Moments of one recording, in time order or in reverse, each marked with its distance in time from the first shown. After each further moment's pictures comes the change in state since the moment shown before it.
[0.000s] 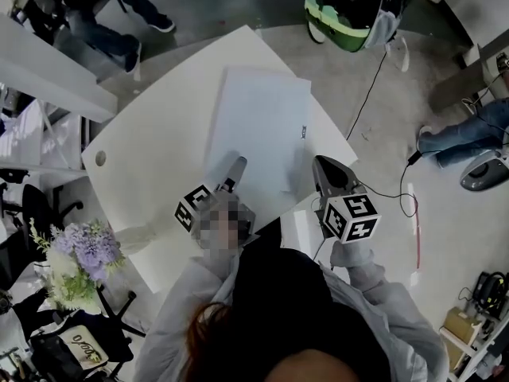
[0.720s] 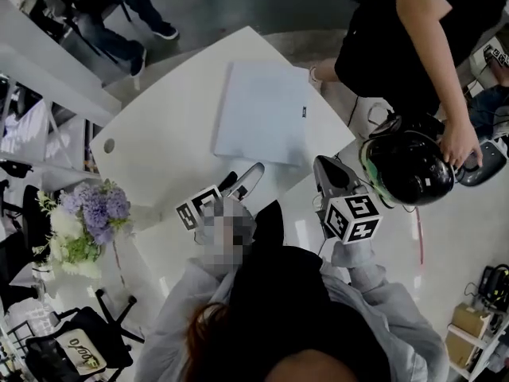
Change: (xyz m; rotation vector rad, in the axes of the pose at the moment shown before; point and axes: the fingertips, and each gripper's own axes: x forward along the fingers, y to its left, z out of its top) left arm -0.074 -0.040 -0.047 0.349 0.140 -0.271; right arm -0.065 0.055 -0.018 -0.029 -0.071 -0.019
